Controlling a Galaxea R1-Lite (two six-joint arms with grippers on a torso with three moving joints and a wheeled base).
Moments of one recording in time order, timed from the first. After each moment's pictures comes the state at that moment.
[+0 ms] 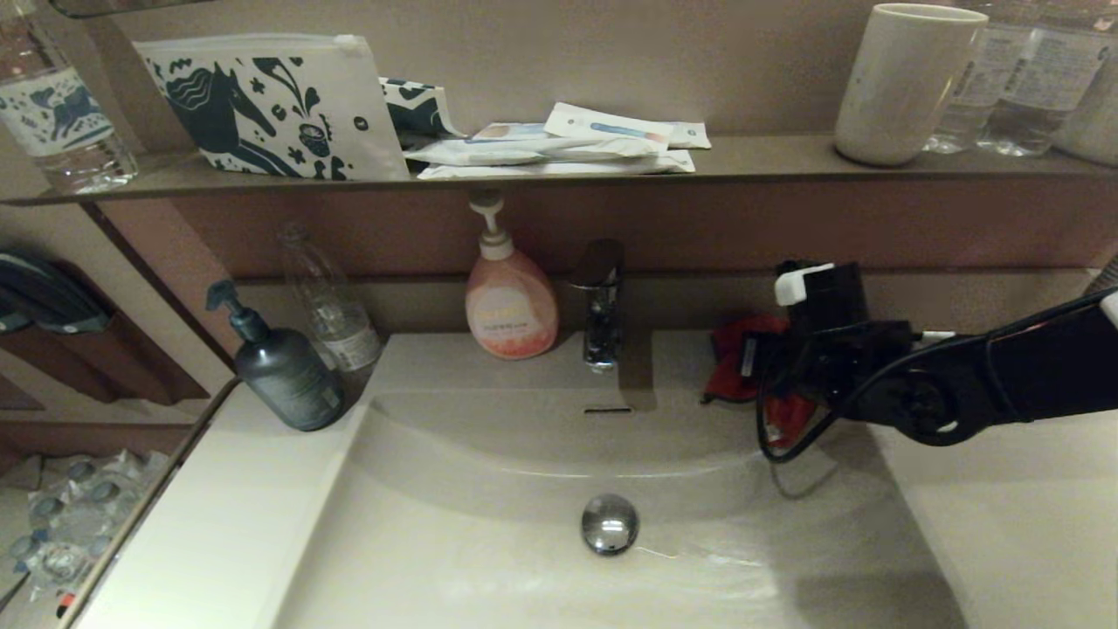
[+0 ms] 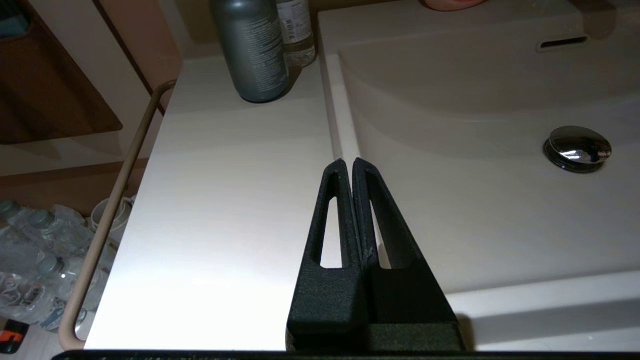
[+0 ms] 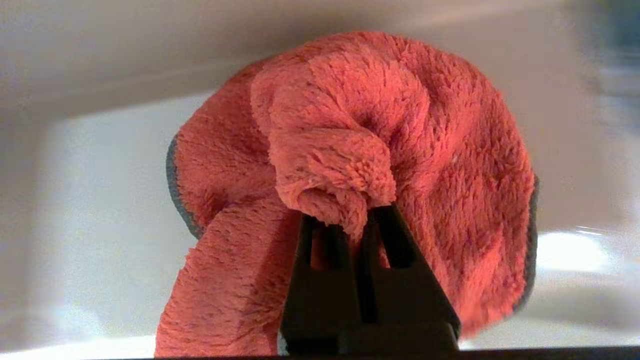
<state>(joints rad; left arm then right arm) 0.01 0.00 0.00 -0.03 -0.05 0.12 0.40 1.99 -1.16 -0.29 -0.43 0.39</state>
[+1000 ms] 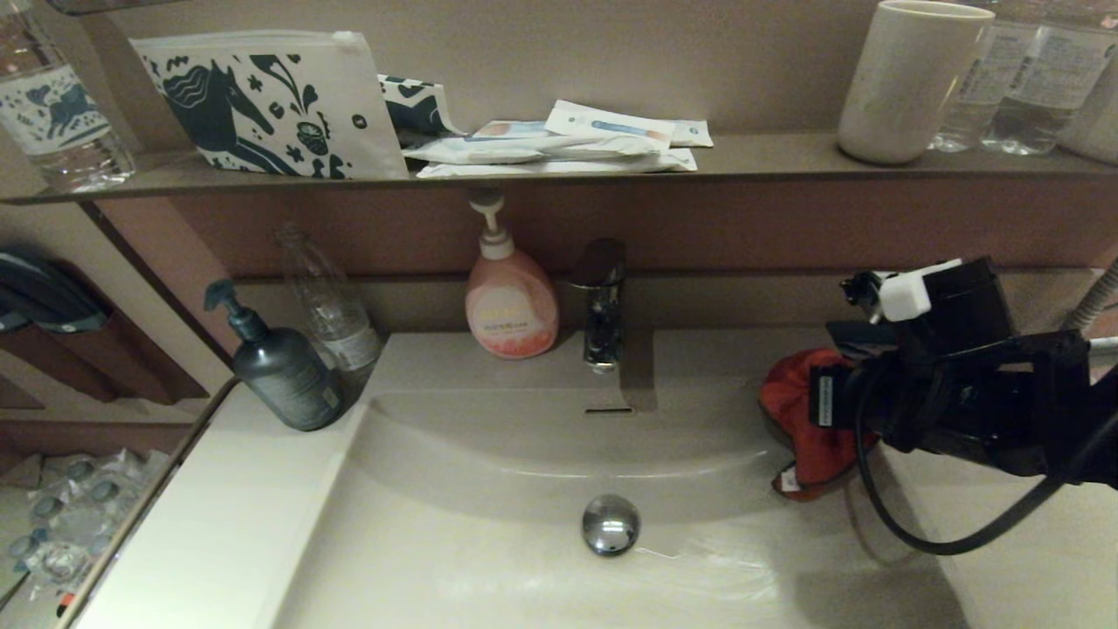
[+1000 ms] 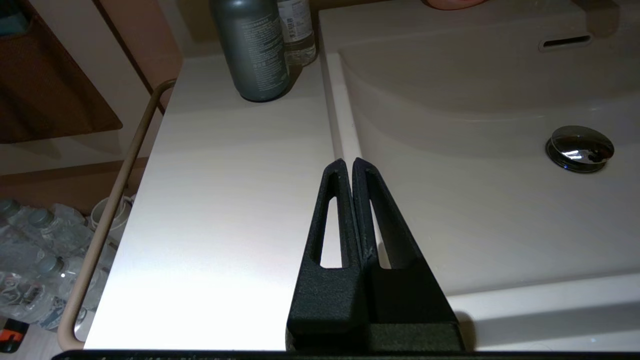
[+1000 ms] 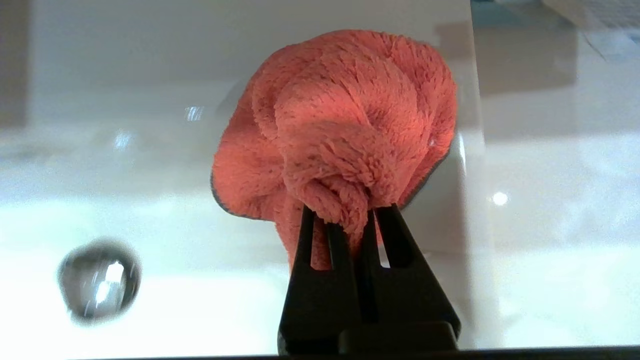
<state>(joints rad) 0.01 0.00 0.00 -0.03 -0.05 0.12 0.47 1.64 -0.99 -0.04 -0.41 0.35</state>
